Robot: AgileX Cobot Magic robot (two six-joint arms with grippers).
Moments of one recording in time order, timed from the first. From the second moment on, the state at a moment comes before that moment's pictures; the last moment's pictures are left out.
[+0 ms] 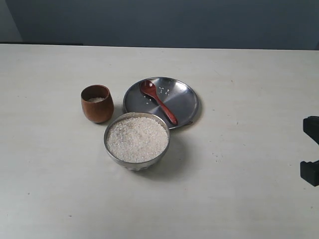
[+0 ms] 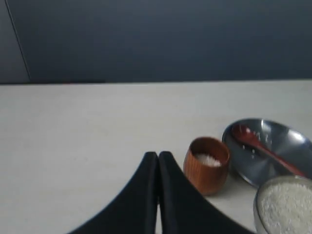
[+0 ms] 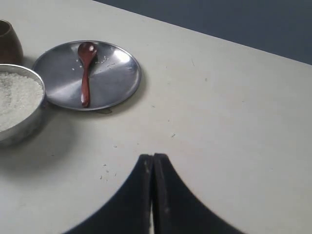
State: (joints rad) left arm 0.01 0.47 -0.43 -0.07 0.32 -0.02; right arm 0.57 0.55 -0.35 -0.52 0.45 0.49
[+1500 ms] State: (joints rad) left arm 0.01 0.00 -0.09 0.08 0.40 -0.02; right arm 0.57 0.55 -0.35 -0.52 0.45 0.49
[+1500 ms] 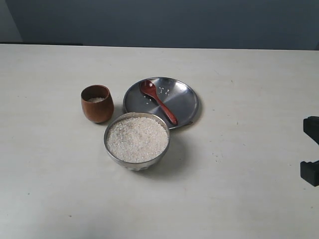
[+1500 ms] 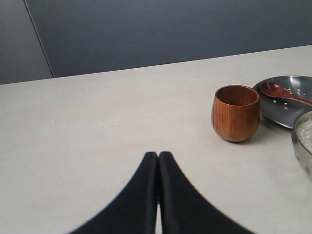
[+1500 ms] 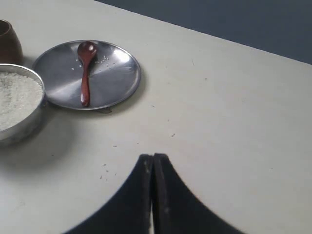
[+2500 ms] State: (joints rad) left arm 0.01 0.00 -0.01 0.00 0.26 -0.02; right arm 0.57 0.55 -0.35 -0.52 0.45 0.49
